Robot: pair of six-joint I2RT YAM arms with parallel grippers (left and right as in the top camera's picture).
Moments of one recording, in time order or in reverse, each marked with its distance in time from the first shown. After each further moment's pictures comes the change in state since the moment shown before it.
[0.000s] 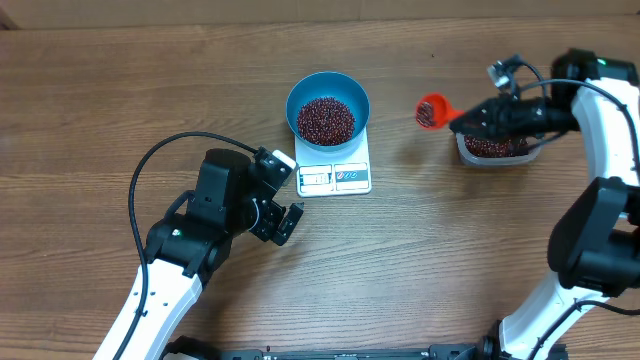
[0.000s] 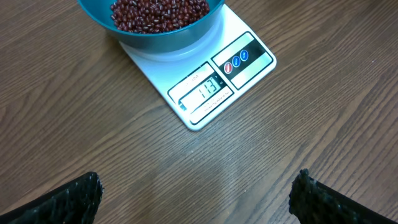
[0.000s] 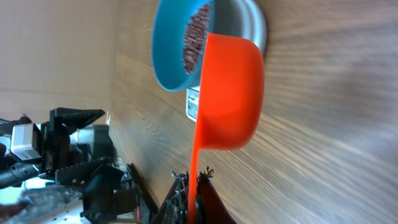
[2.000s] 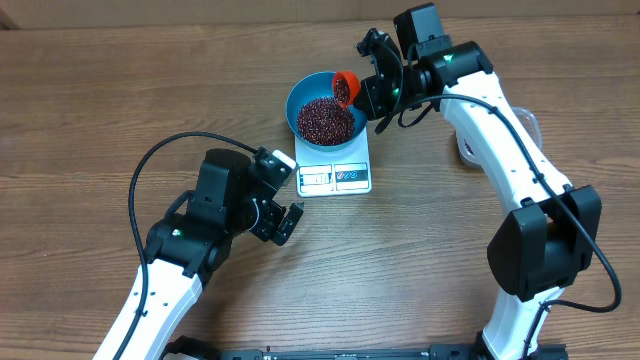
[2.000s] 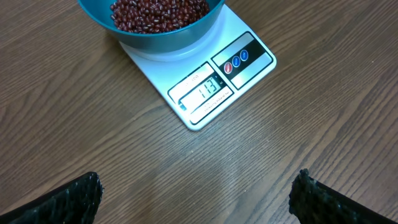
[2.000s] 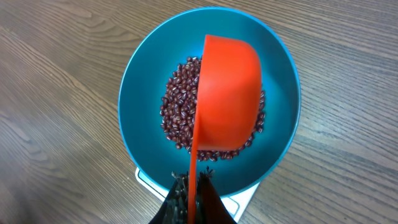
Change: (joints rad) left arm 0.000 0.000 0.000 0.000 0.000 0.000; right arm 0.536 0.000 0.116 0.448 0.605 0.408
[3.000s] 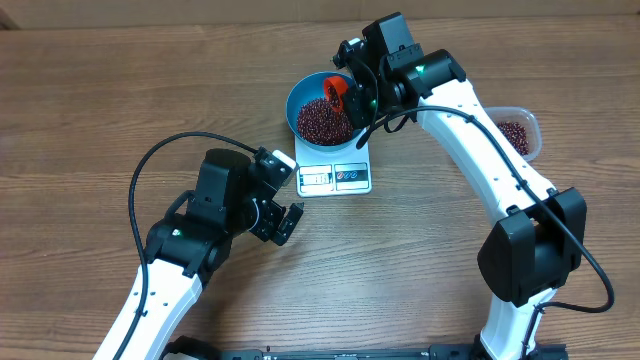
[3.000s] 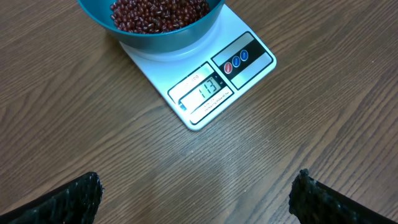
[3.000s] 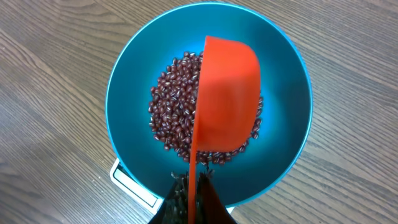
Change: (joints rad) left arm 0.000 0.000 0.000 0.000 0.000 0.000; right arm 0.092 0.000 0.000 0.008 0.171 -0.063
